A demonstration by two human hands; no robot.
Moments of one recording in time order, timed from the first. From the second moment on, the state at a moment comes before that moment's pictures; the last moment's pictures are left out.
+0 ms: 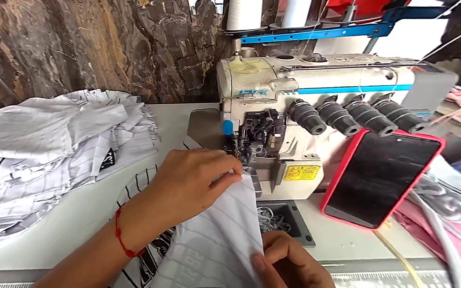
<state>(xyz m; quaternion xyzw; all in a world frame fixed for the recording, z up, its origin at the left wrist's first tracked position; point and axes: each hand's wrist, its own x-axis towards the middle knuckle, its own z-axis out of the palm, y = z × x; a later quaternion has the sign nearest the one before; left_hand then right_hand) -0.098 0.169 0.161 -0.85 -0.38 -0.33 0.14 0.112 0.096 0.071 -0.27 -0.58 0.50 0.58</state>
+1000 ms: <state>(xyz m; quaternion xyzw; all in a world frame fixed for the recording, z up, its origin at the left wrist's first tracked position) -0.030 0.108 0.133 -0.74 -0.55 -0.28 0.24 0.106 0.089 0.077 -0.30 -0.57 0.54 0.55</state>
